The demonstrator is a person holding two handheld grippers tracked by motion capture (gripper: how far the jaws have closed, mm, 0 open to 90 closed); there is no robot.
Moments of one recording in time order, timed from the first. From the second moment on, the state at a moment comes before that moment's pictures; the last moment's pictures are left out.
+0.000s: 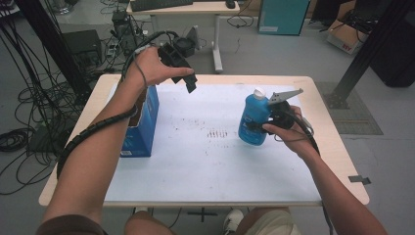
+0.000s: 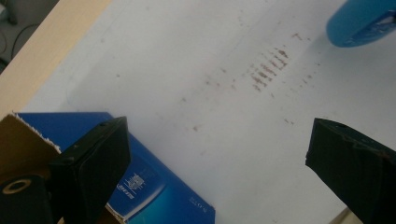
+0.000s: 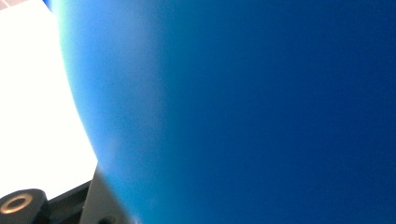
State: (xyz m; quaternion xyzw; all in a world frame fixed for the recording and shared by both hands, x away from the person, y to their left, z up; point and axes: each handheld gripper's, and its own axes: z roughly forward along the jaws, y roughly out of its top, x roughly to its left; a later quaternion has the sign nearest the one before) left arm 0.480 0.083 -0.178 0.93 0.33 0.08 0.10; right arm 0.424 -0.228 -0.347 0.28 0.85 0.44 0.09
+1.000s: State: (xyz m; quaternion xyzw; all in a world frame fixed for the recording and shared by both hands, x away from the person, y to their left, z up) left arm 0.452 0.062 -0.126 0.99 0.12 0.02 0.04; right arm 0.450 -0.095 -0.280 0.09 0.89 0.45 0.03
